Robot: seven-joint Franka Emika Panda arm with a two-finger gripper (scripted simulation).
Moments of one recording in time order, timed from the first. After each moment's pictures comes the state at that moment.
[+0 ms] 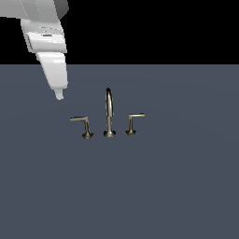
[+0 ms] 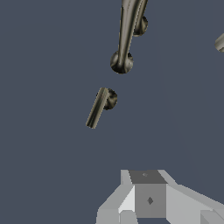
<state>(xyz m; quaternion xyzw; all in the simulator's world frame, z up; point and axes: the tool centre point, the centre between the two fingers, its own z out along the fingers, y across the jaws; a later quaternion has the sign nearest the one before) -0.043 0.183 0.203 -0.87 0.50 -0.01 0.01</state>
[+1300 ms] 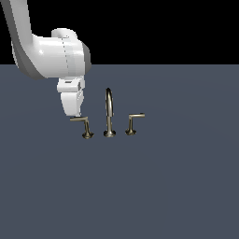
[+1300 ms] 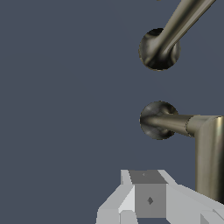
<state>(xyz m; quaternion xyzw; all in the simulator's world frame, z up) 0.061 0.175 0.092 -0.76 0.66 0.00 0.00</state>
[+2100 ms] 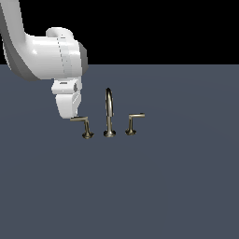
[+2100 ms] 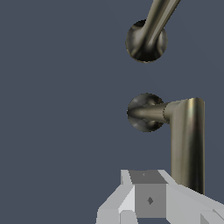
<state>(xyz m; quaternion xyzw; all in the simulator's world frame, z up) 0.044 0.182 0.091 -0.75 0.66 0.00 0.00</state>
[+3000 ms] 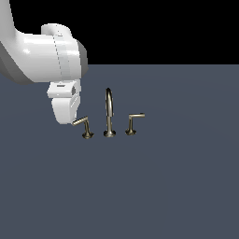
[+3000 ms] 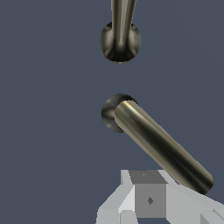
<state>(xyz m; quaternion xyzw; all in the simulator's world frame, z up) 0.010 0.177 0.091 -0.75 0.66 0.00 0.01</state>
